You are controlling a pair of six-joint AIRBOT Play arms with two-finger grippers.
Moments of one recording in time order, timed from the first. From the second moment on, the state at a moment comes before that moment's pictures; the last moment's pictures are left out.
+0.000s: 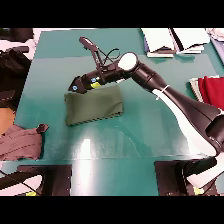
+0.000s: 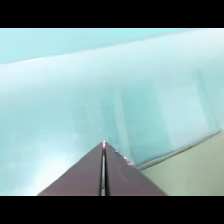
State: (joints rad) left arm -0.10 -1.27 1.86 1.43 -1.19 -1.49; right arm 0.64 -1.71 1.75 -0.59 0.98 1.16
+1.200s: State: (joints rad) left arm -0.18 -1.31 1.82 1.25 -1.13 -1.44; right arm 0.40 -1.89 1.45 -0.53 0.96 1.23
